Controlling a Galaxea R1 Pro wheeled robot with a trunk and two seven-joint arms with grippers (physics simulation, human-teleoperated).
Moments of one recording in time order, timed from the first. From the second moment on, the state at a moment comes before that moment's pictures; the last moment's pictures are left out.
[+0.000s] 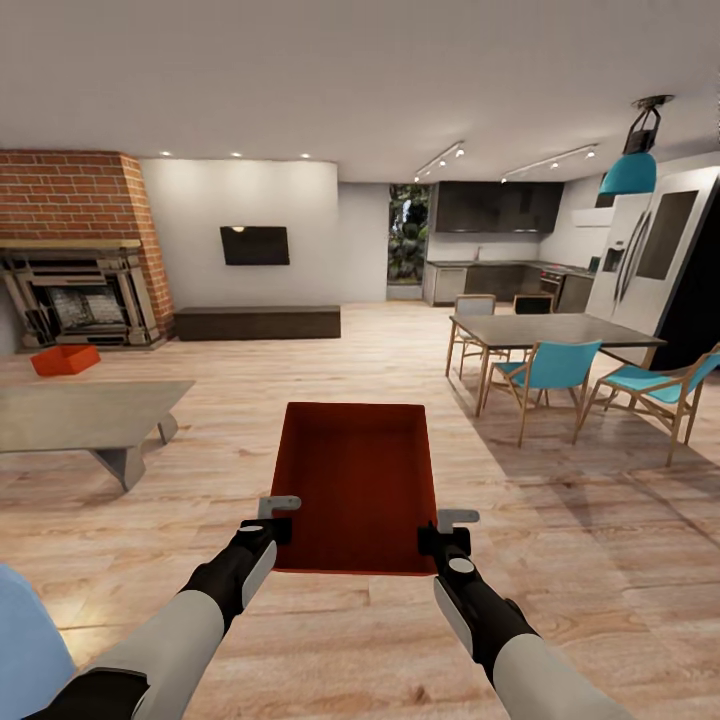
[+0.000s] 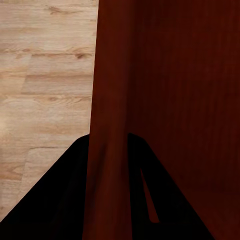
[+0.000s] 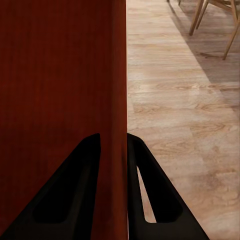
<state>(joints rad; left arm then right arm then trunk) -0.76 -0.11 -0.05 -0.42 0.07 0.25 0.23 -0.64 0.13 0.14 -0.49 -0.04 -0.02 -0.25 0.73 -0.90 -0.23</state>
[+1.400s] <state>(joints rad) -0.76 -0.11 -0.05 -0.42 0.07 0.25 0.23 -0.64 0.13 0.15 -0.49 -0.05 -0.02 -0.25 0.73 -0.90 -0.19</state>
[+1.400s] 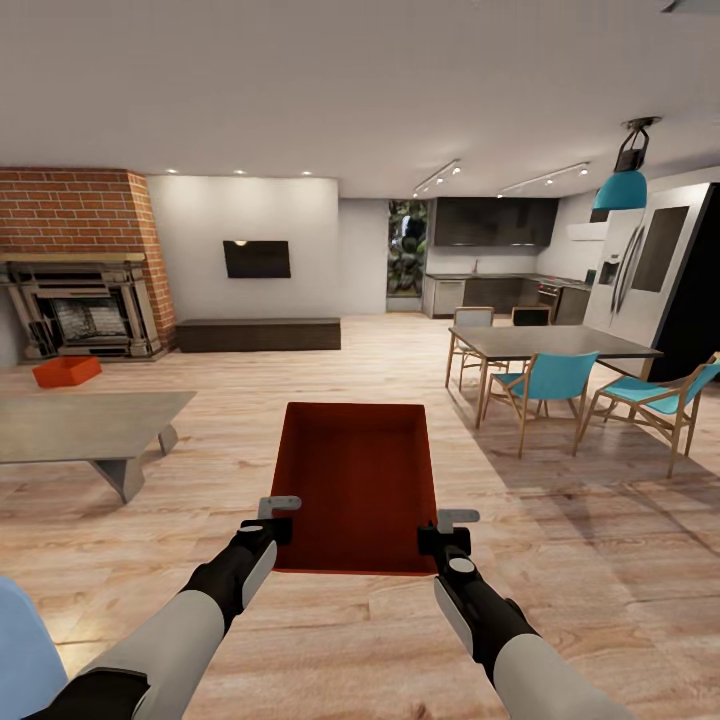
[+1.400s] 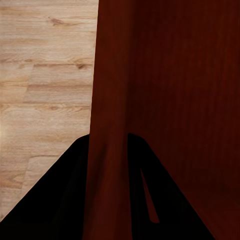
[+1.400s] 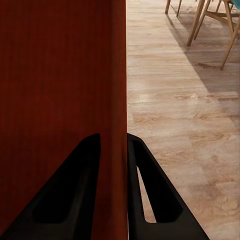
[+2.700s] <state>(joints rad) -0.76 -0.10 -0.06 -0.42 0.08 0.25 0.23 -0.64 0.13 0.15 -0.50 -0.05 -0.02 -0.26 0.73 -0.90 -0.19</state>
